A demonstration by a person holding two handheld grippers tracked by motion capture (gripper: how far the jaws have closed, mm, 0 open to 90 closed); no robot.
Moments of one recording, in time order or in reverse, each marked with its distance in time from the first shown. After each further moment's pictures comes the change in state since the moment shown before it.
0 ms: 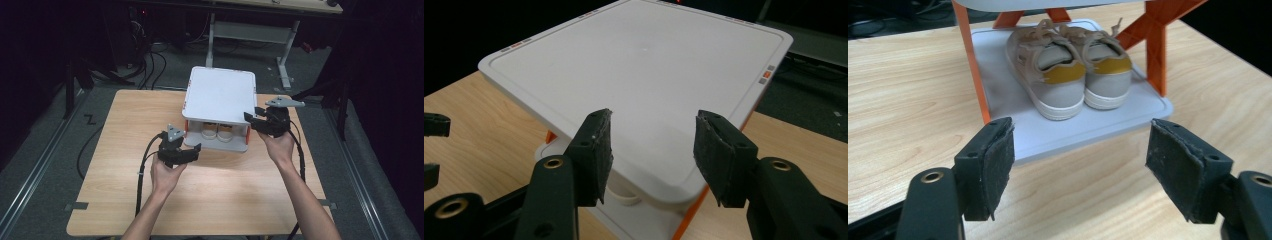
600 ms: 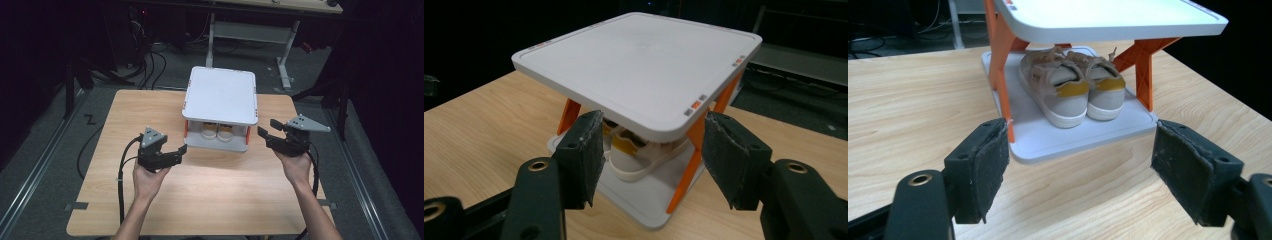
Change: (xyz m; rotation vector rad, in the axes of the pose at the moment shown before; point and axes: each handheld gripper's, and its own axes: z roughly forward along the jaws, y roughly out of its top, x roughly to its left) left arm 0.024 -0.009 -0.047 -0.093 -0.029 -0.035; right arm -0.001 -0.041 -0.056 -0.111 0.004 0.009
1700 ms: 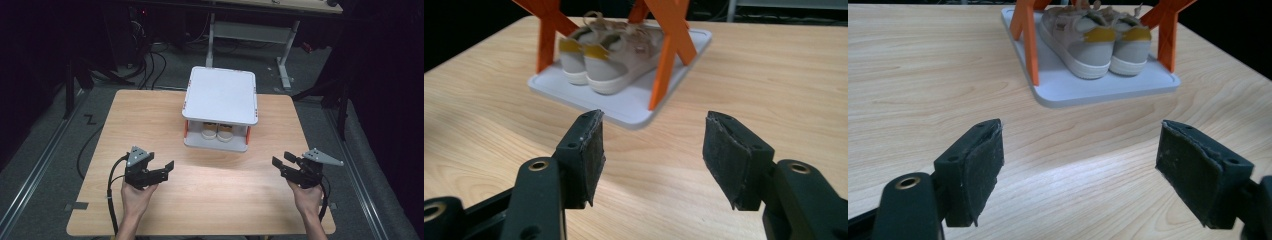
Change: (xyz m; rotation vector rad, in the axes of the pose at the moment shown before) left arm 0.024 -0.057 -0.013 0.039 0.022 -0.045; right arm -0.021 -0.096 -0.034 0.096 -0.041 0.165
